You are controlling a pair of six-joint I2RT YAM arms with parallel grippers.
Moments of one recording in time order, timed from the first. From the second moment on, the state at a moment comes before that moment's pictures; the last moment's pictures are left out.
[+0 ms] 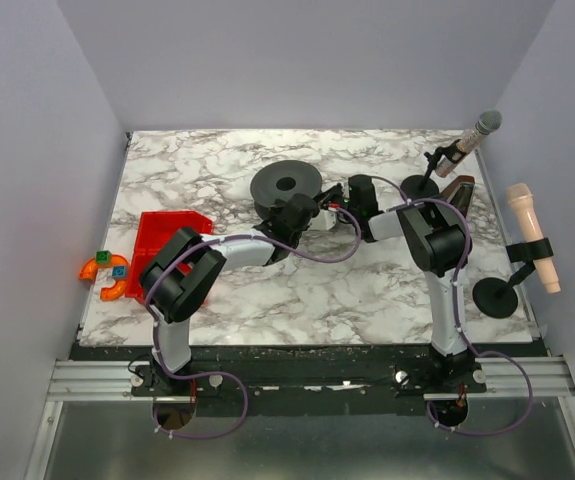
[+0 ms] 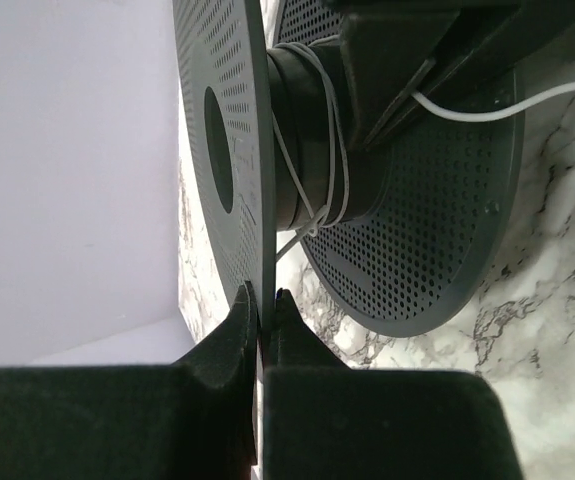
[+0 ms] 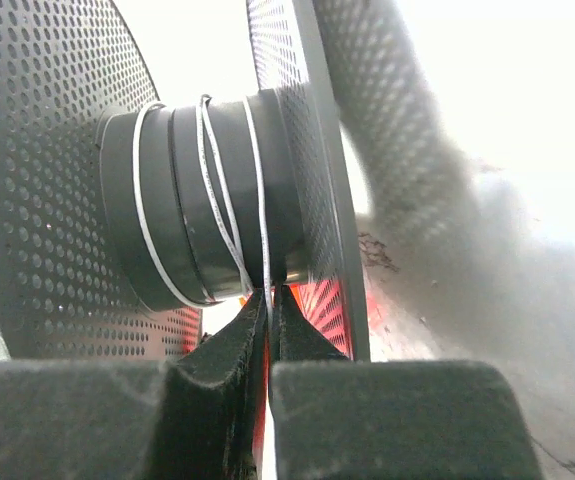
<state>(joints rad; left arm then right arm) -0.75 1.87 1.09 0.20 -0.51 0.95 0.39 2.24 1.19 0.67 -0.53 1.48</state>
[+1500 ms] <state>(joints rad) -0.79 2.18 1.59 -0.20 -0.64 0.78 0.27 1.94 0.93 0.42 -0.27 1.30</state>
